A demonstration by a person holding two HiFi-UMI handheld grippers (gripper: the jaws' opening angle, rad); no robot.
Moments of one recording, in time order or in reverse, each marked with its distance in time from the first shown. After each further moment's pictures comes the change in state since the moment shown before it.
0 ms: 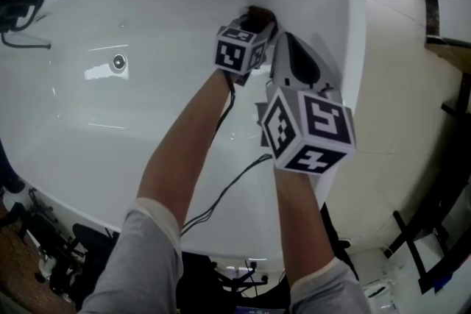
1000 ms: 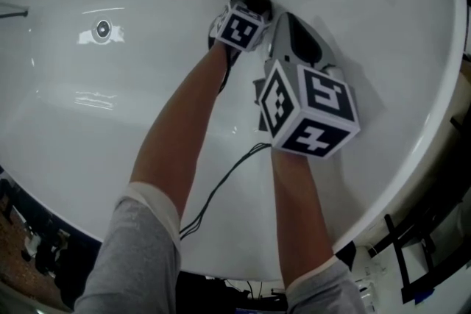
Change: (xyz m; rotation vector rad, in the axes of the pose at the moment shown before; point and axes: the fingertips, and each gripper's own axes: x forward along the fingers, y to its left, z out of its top) left arm 0.047 0.090 -0.152 0.086 0.277 0.073; right arm 0.092 0.008 -0.118 -0.051 0.138 0.011
